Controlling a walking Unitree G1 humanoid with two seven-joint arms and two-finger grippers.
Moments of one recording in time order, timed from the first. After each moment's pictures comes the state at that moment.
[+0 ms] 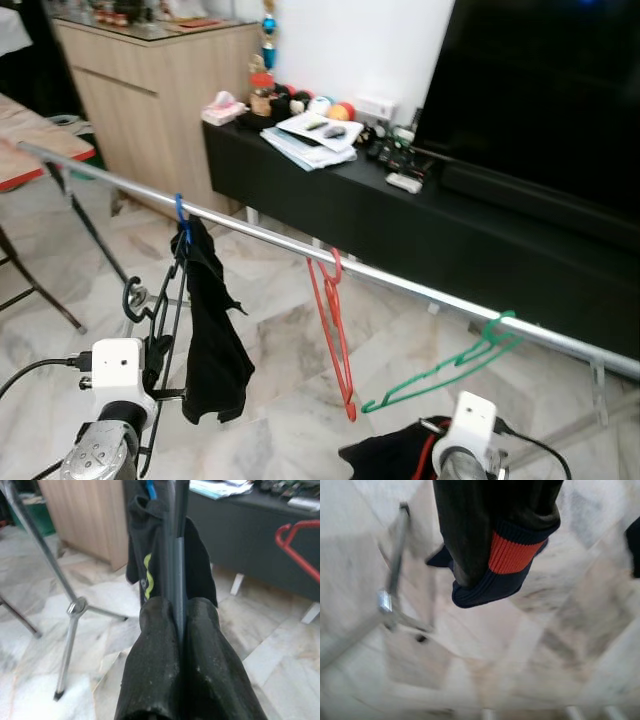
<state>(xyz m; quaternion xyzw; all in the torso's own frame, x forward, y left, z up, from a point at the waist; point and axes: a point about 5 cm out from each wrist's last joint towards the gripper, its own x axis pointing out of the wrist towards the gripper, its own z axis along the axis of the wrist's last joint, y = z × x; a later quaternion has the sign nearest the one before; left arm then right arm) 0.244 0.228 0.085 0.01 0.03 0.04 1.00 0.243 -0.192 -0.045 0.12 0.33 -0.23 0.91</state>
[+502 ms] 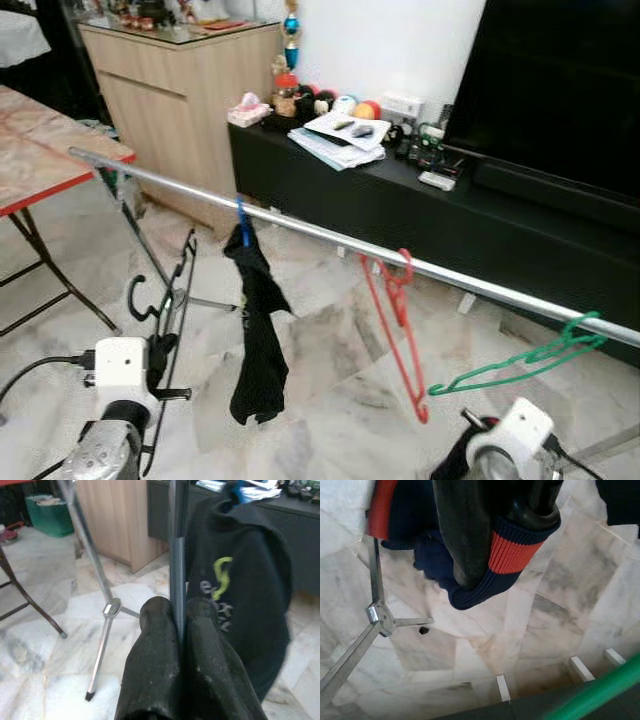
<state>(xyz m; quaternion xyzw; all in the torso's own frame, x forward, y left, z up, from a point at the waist) 0.242 0.230 0.087 0.01 0.03 0.04 1.00 0.252 -0.213 -0.027 0.18 0.25 -0.31 0.90</state>
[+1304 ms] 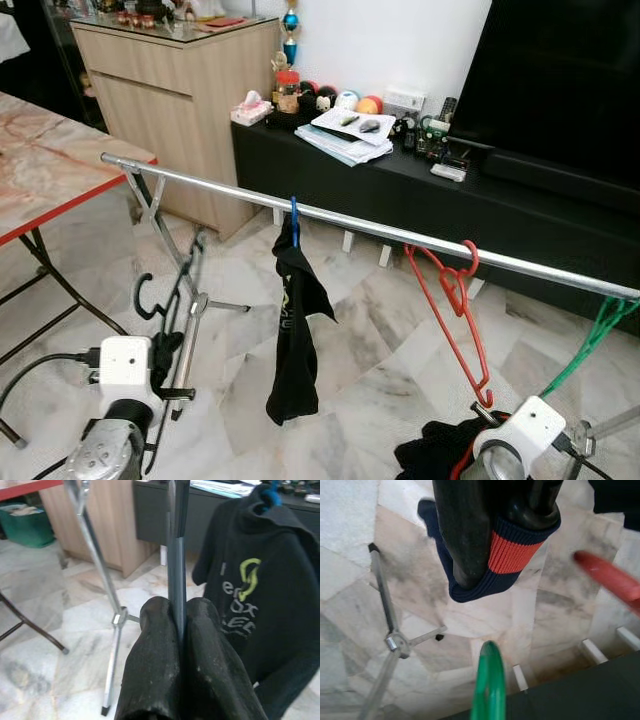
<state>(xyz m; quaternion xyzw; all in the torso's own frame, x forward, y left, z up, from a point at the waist) 0.243 0.223 0.089 0.02 0.03 0.02 1.00 0.255 -0.218 -0.013 0.17 0.21 -0.35 0.90</state>
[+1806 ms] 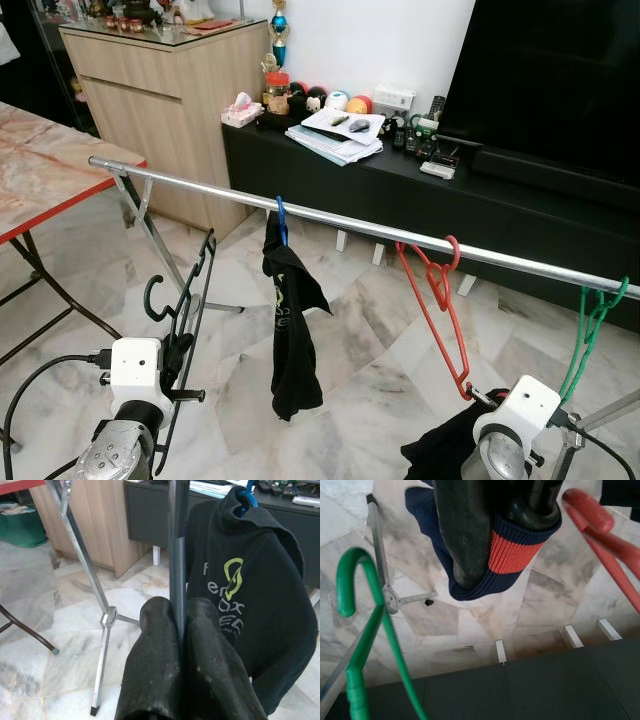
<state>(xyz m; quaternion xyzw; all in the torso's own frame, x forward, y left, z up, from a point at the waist) 0.243 0.217 0.087 0.01 0.03 0.01 1.00 0.268 -0.214 0.006 0.10 0.17 -0.30 0.93</state>
